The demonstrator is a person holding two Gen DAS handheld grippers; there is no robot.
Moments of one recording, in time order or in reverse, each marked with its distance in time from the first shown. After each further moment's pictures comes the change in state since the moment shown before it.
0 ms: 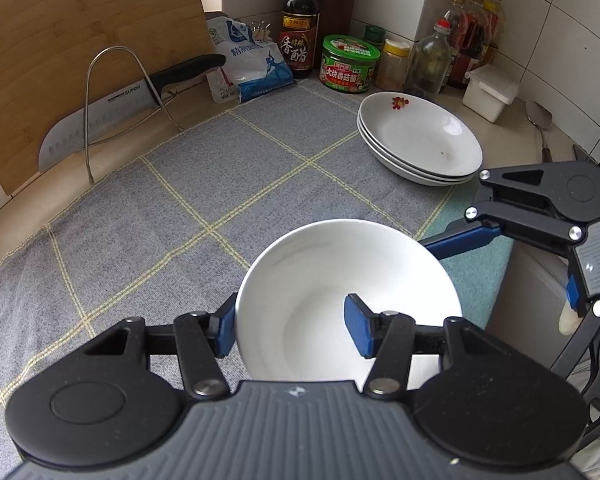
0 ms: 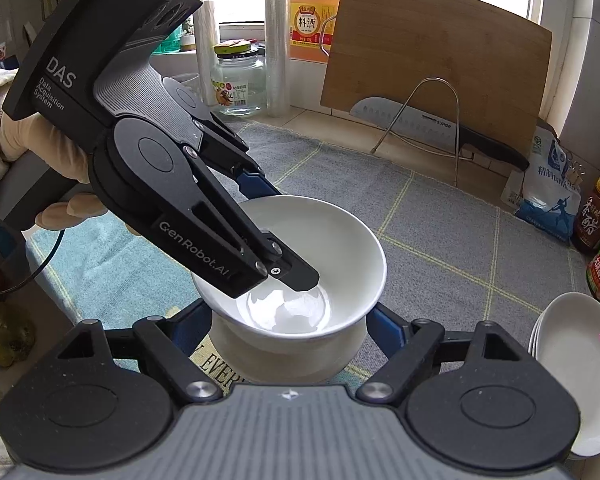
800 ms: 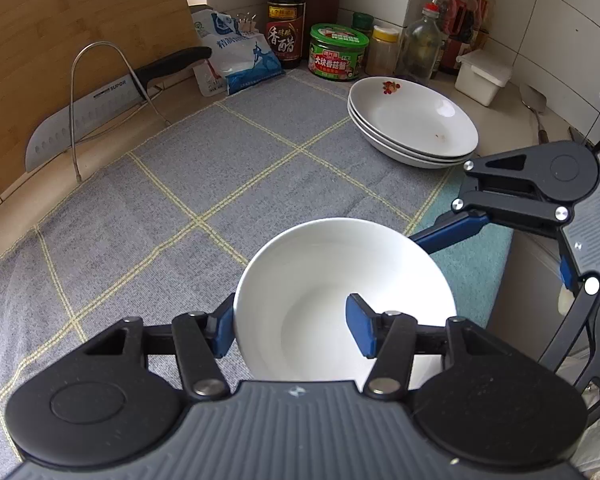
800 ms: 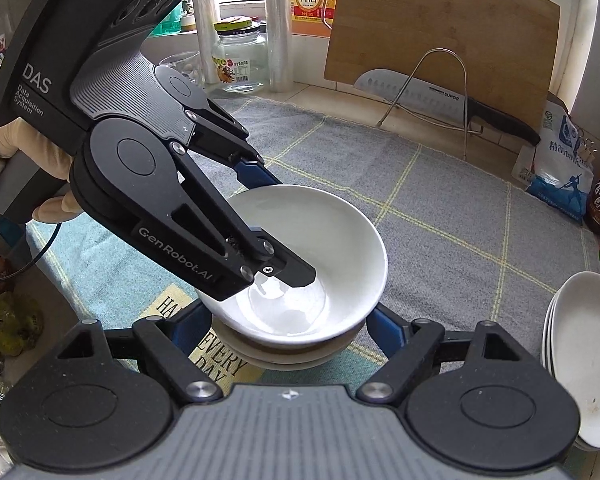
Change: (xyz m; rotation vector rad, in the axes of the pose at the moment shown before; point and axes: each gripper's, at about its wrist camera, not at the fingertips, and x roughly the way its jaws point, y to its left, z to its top) left arm 0.009 -0.004 -0.006 0.037 0.006 -0.006; right arm 0.013 -0.005 -0.005 0.009 0.058 0.032
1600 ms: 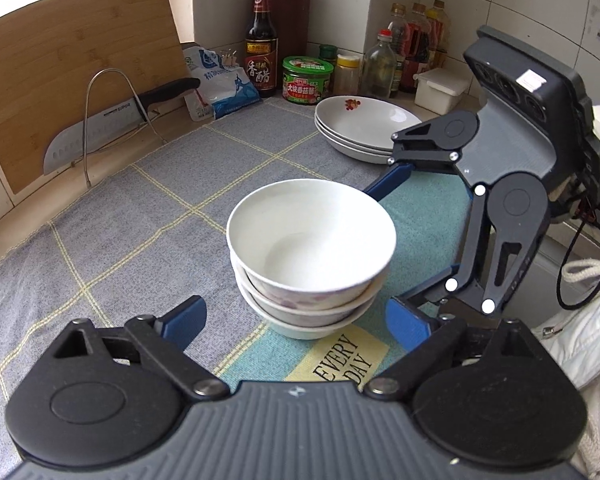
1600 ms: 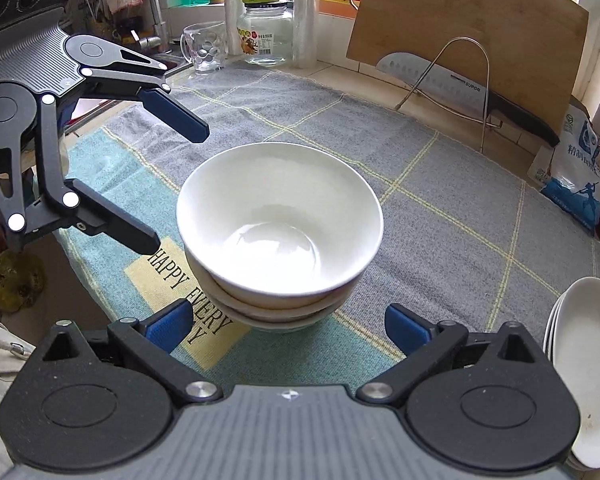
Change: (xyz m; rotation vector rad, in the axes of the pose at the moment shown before) left arm -0.050 -0.013 -0.065 0.081 -0.130 -0.034; right arm 0.011 -0.005 -0.018 -0.119 0.051 0.029
